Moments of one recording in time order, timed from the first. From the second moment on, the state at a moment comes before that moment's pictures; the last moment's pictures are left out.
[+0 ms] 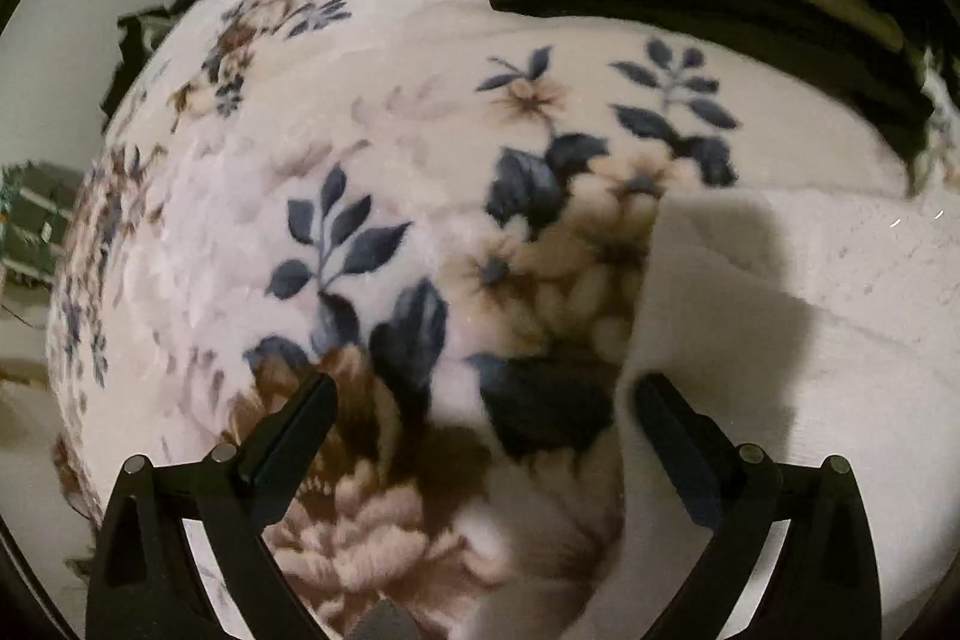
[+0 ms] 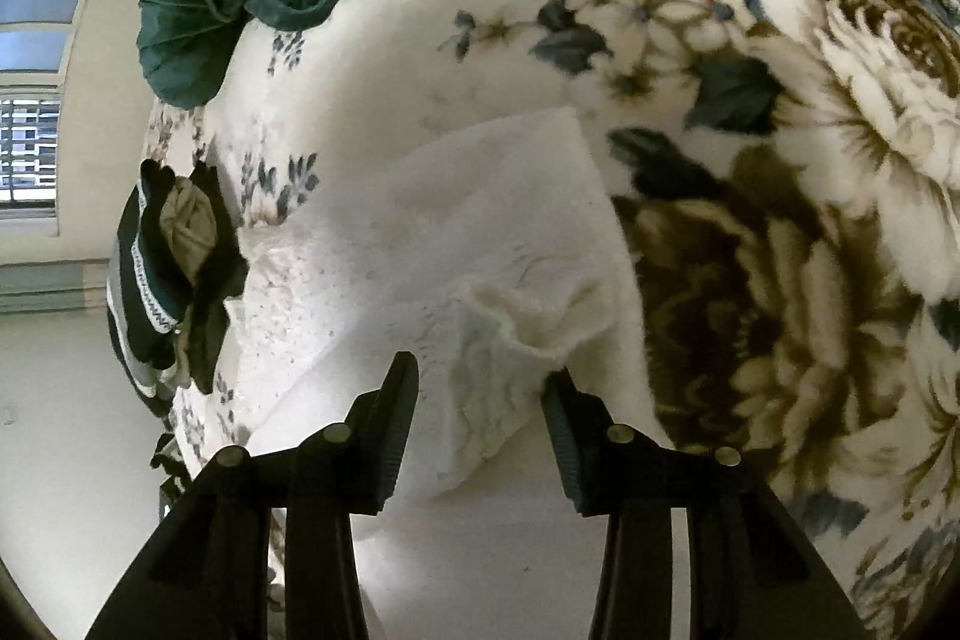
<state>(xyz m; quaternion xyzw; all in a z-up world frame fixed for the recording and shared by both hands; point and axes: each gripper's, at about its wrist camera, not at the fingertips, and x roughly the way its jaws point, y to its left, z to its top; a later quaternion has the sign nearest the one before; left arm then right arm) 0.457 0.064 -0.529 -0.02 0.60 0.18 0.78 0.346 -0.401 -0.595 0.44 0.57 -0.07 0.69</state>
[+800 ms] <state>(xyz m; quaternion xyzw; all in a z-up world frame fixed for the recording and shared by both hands) 0.432 -0.004 -0.506 0.03 0.59 0.09 0.81 0.316 -0.408 -0.571 0.32 0.61 -0.13 0.71</state>
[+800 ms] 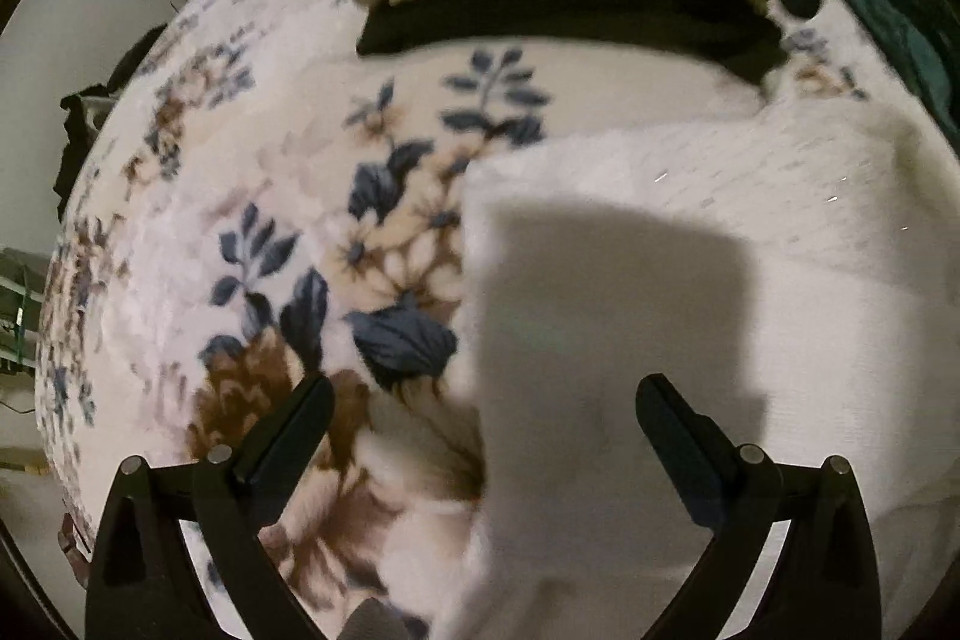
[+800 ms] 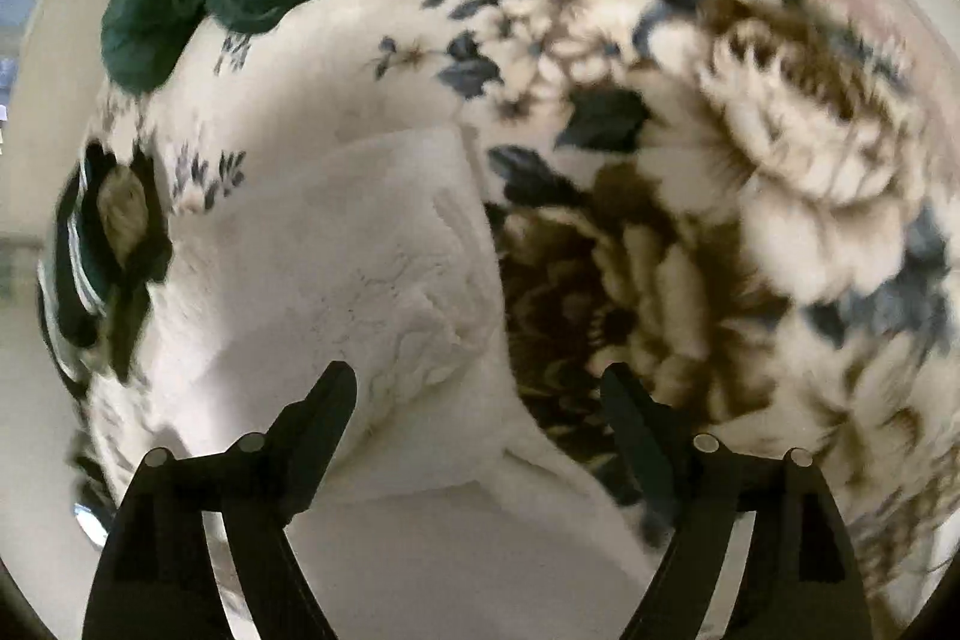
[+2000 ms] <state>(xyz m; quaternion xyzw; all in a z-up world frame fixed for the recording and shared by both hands) 0.133 -0.370 -0.557 0.08 0.66 -0.04 0.74 0.437 -0.493 -0.663 0.38 0.70 0.19 0.57</state>
